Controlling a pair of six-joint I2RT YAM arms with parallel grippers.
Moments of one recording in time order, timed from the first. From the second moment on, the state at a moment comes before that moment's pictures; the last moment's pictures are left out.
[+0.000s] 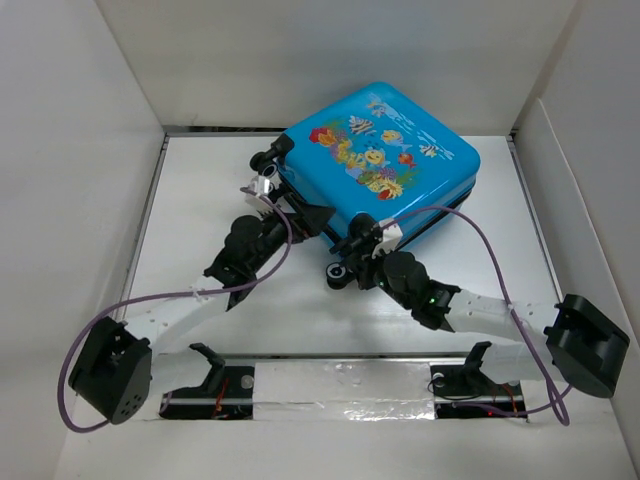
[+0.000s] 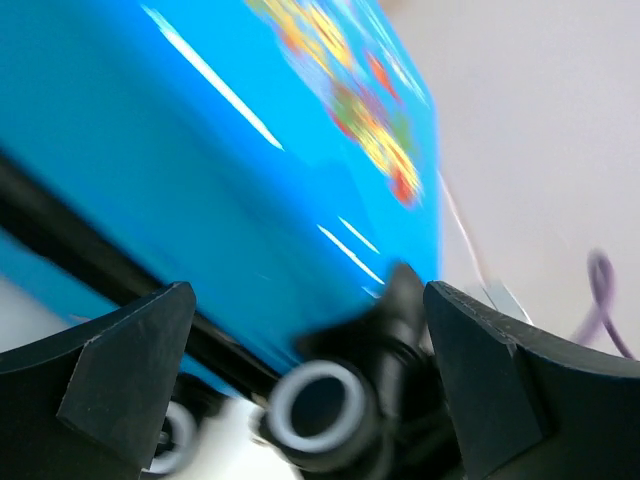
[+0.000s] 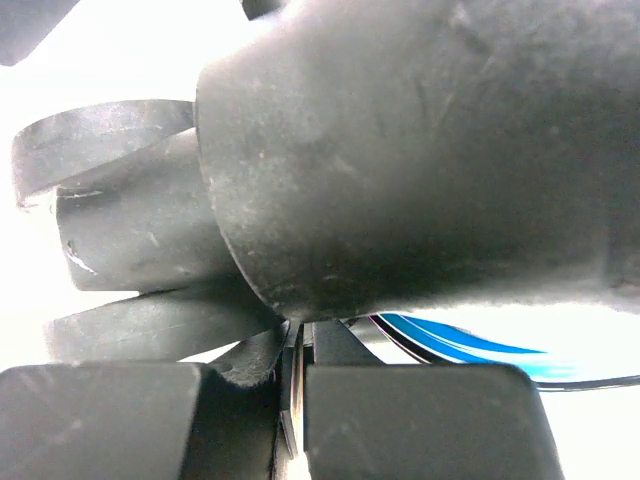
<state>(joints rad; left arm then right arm) -0.65 1.16 0.59 0.53 0.05 -0.89 0.95 1.22 0.52 0.40 0.28 0.45</state>
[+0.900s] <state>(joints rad) -0.32 0.99 0.52 0.41 0.02 -0.89 0.95 1.22 0.51 0.42 0.27 0.45</state>
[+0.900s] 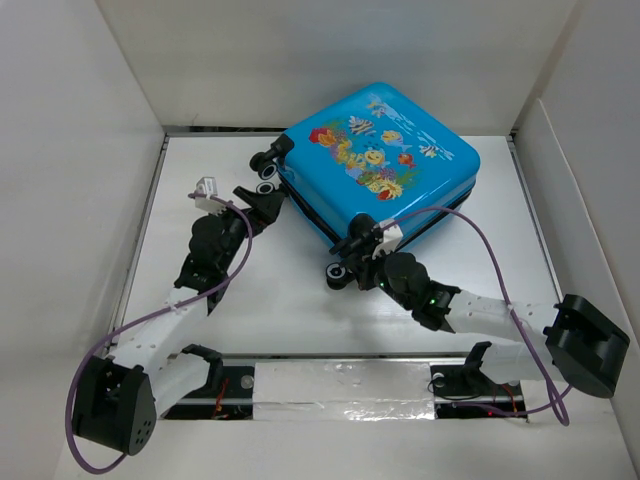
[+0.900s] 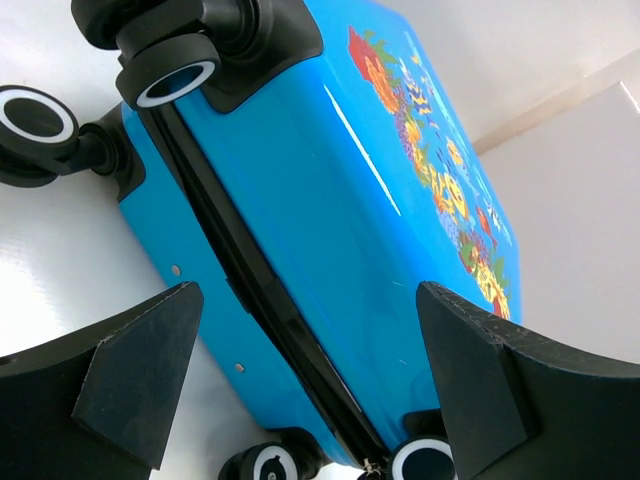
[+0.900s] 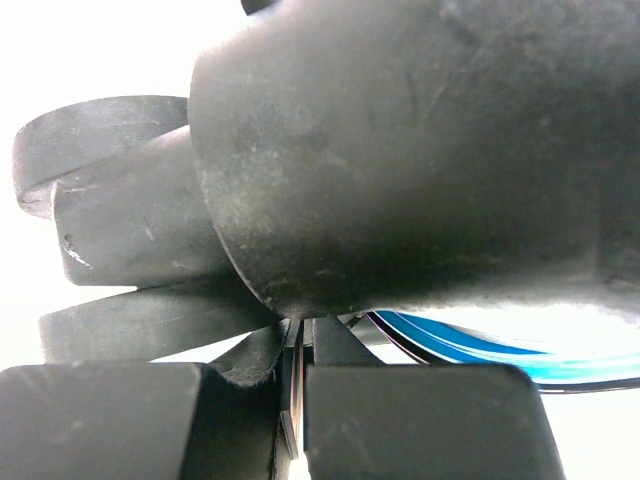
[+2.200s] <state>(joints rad) -0.08 1.56 0.83 0.59 0.13 -1.02 0.95 1.21 0.51 0.41 0.23 0.45</state>
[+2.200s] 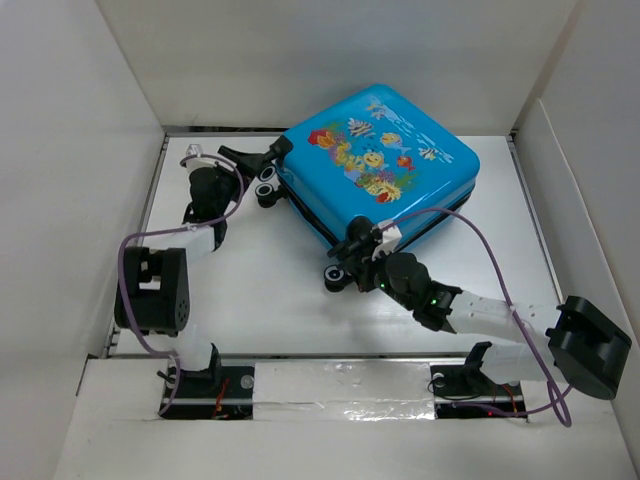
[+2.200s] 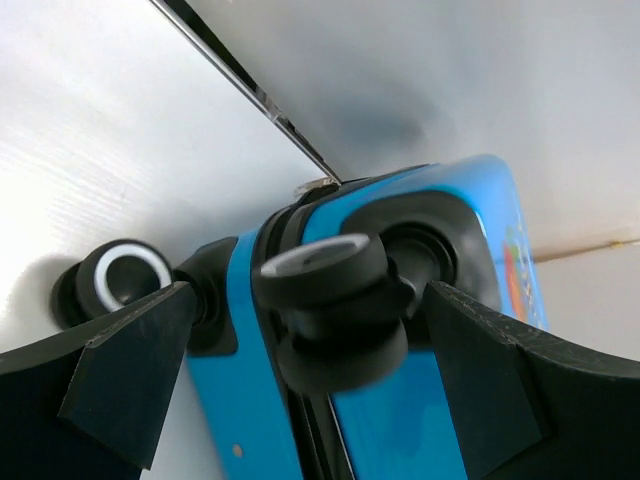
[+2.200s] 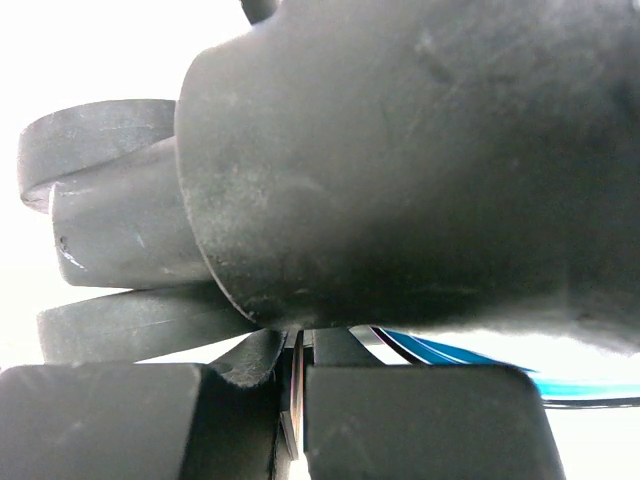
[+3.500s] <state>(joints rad) -0.10 1.80 0.84 1.06 0.22 -1.25 0.84 1.07 0.44 0.34 0.05 0.50</state>
